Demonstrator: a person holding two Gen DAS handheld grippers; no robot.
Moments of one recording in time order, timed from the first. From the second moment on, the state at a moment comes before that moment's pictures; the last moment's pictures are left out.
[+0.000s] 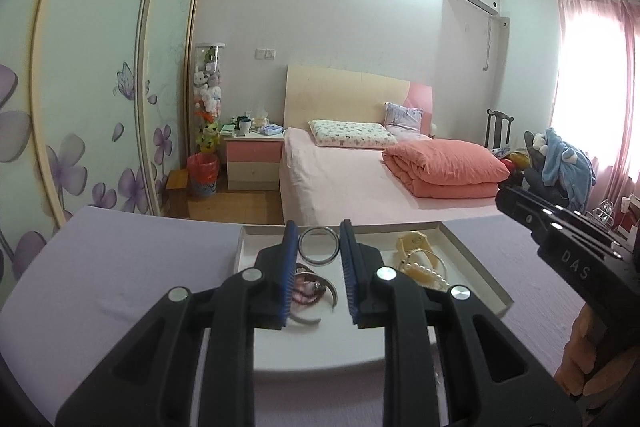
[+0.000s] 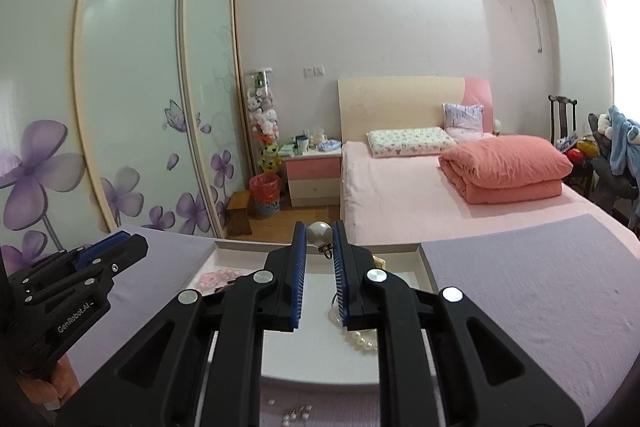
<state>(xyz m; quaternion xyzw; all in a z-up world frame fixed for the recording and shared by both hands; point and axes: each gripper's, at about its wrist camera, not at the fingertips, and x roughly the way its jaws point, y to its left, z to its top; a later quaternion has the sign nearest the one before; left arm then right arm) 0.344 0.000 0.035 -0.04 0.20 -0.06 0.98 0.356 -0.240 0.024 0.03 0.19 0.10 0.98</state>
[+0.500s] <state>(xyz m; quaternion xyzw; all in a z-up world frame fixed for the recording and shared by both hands) 0.417 -0.008 -0.014 -0.05 0.25 -0.06 0.97 0.420 -0.238 -0.024 0.05 0.28 0.08 0.95</state>
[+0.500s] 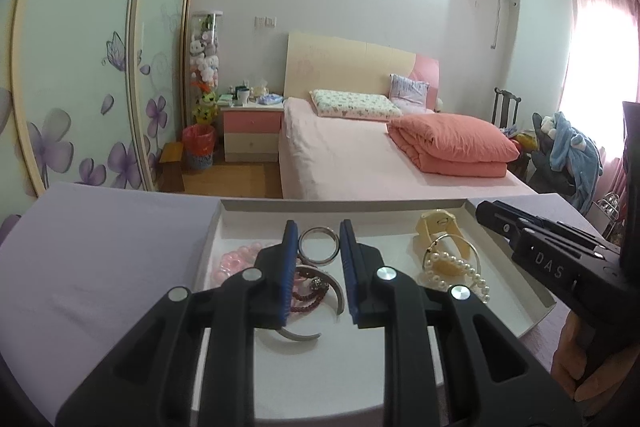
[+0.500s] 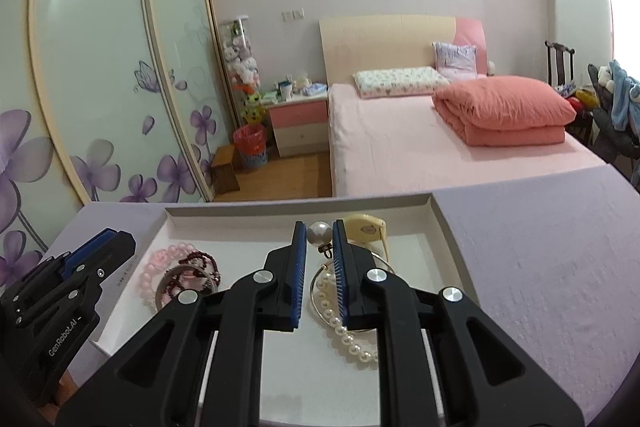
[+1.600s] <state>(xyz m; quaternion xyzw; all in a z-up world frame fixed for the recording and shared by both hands) 0.393 0.011 -0.033 -0.07 0.27 -0.03 0.96 0.369 -0.238 -0.034 0.04 0.31 0.12 0.94</state>
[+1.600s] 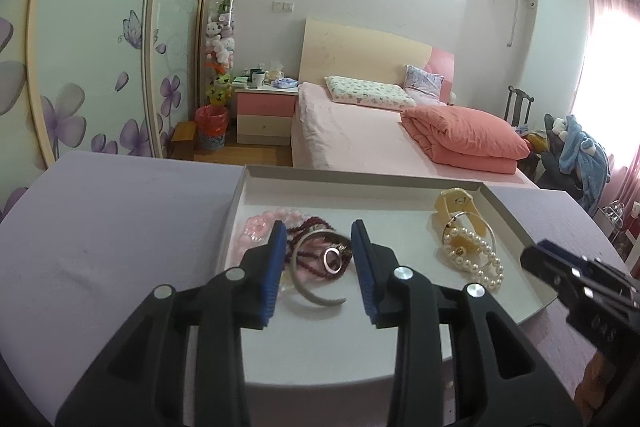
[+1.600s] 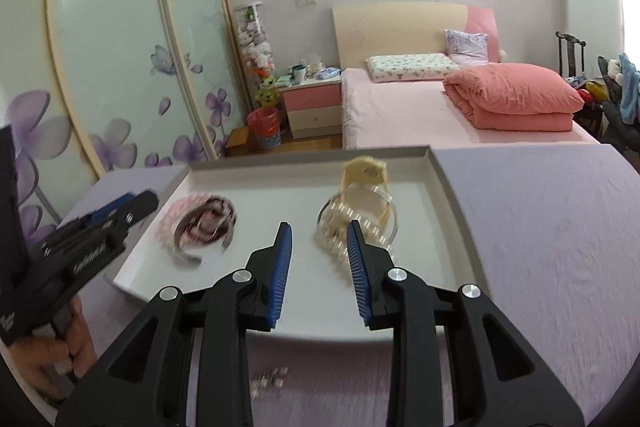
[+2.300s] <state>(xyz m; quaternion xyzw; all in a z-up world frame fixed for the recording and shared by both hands) 0.283 0.044 -0.048 -0.07 0.32 -0.03 0.95 0.290 -0.219 -0.064 0.01 0.39 0.16 0.91</state>
